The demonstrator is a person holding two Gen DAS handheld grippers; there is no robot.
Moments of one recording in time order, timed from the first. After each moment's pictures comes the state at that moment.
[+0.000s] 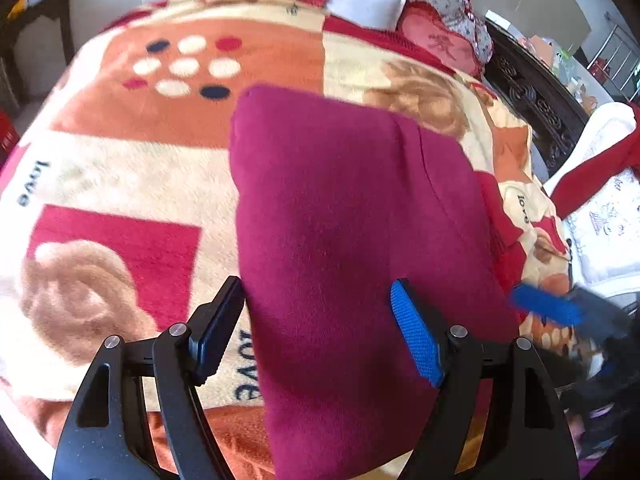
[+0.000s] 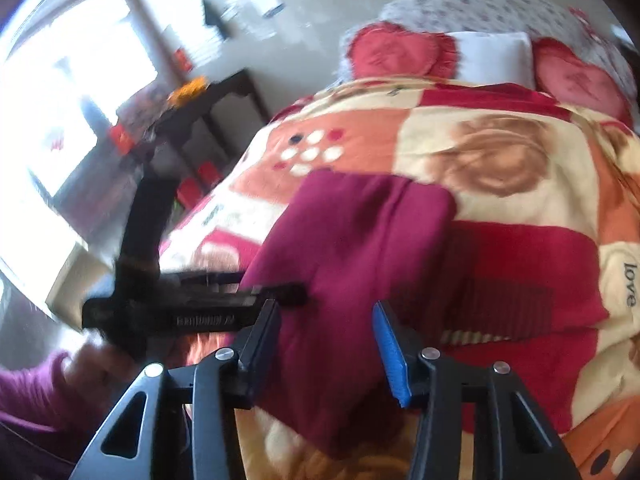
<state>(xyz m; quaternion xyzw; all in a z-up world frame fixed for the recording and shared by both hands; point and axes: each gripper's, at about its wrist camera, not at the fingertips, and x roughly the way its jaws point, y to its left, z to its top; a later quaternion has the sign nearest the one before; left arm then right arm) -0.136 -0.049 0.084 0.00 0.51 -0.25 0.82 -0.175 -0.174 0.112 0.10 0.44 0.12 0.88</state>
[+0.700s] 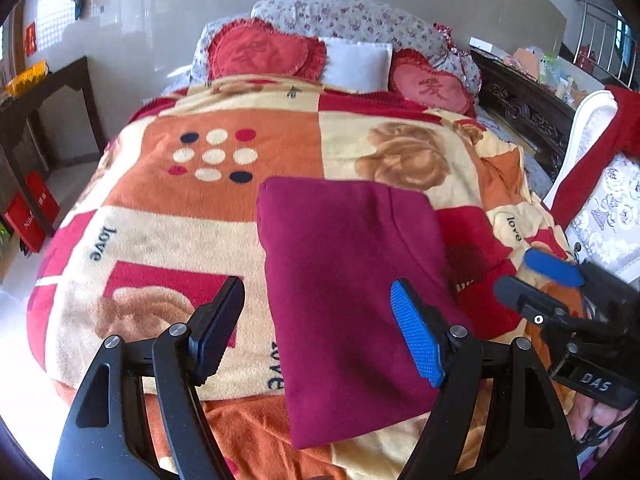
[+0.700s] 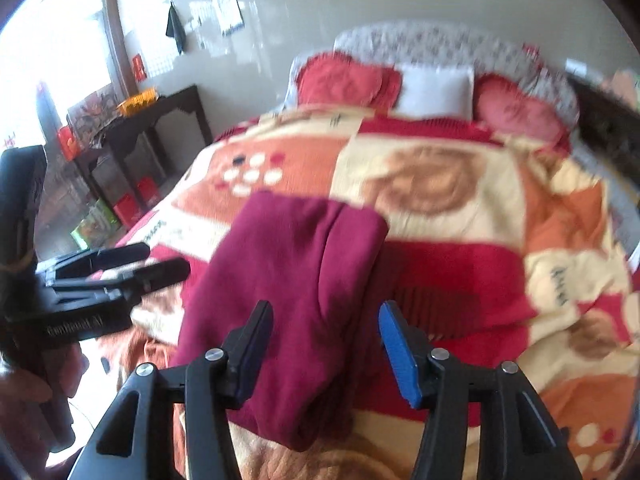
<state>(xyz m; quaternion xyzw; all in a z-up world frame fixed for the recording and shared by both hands) -0.179 -0.045 0.153 0.04 0.40 -0.23 0.89 -0.217 -0.183 0.155 0.07 0.37 -0.01 0.92</state>
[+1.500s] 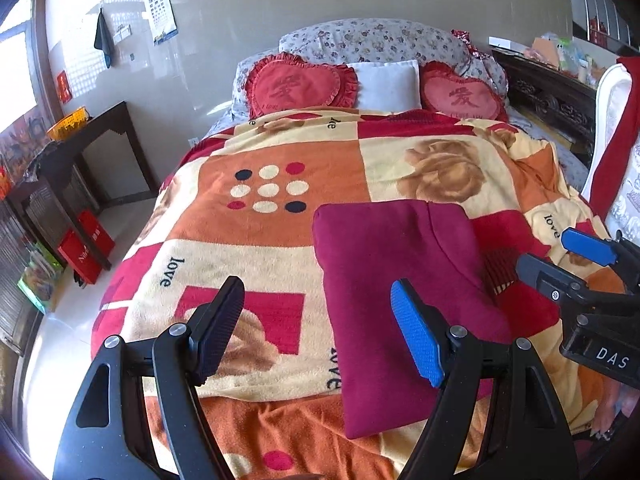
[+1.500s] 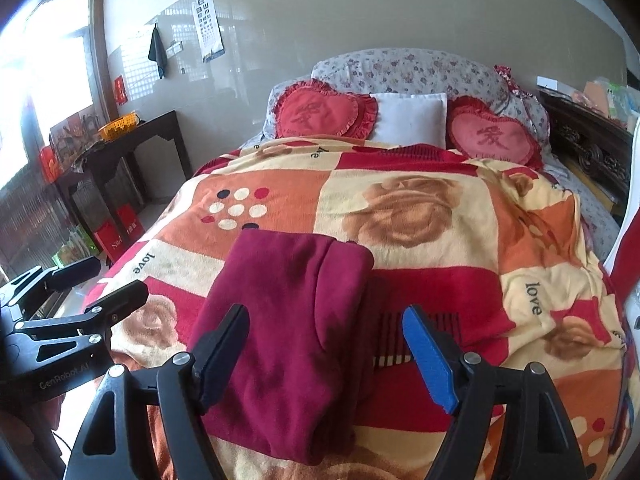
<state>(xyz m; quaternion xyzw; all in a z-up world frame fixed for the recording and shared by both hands) -0.201 -0.038 0.169 0.11 0.35 -0.15 0.92 -0.214 -0.168 0.169 0.07 0.35 -0.06 0.93</state>
